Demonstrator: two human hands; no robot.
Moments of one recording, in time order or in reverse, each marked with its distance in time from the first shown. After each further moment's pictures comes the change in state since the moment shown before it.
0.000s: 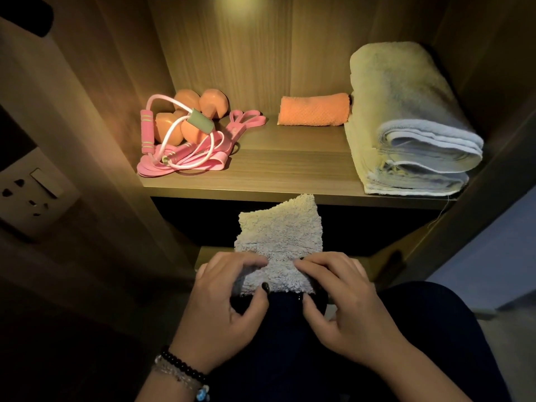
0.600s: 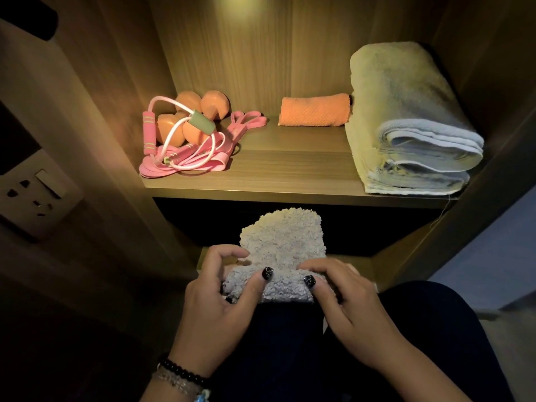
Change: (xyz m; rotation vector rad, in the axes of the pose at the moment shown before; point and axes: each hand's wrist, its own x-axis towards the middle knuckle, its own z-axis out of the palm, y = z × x) left_hand -0.004 0.002 0.002 -0.182 0.147 -0.190; right_hand 0.000 -0.004 -0.002 0.262 0.002 0.136
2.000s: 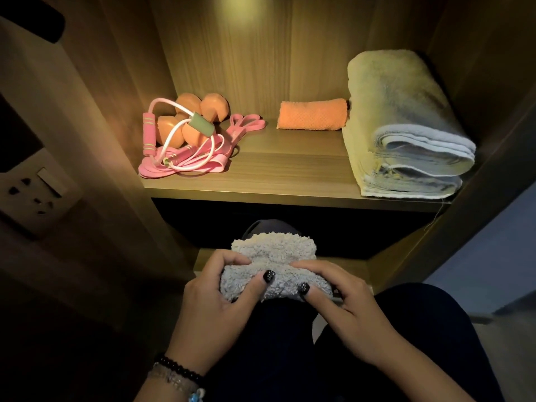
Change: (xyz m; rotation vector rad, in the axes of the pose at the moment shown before) left_hand -0.001 0.005 -0.003 0.037 -0.050 -0.084; right_hand -0.001 0.003 -0.007 0.301 -0.119 0.160
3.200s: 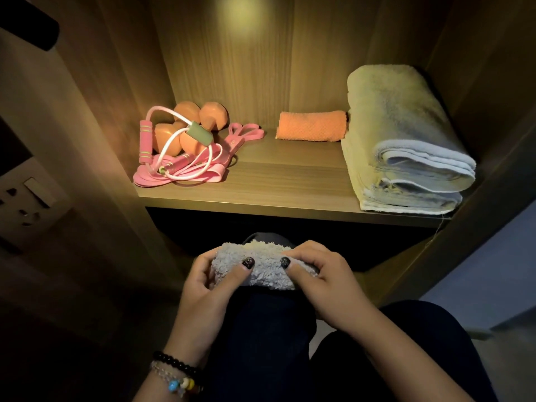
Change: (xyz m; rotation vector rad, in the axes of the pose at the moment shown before) left_hand 0.027 -0.008 0.011 -0.674 -0.025 -0.453; right_hand 0.057 -0.018 0.004 -0.110 0.050 0.108
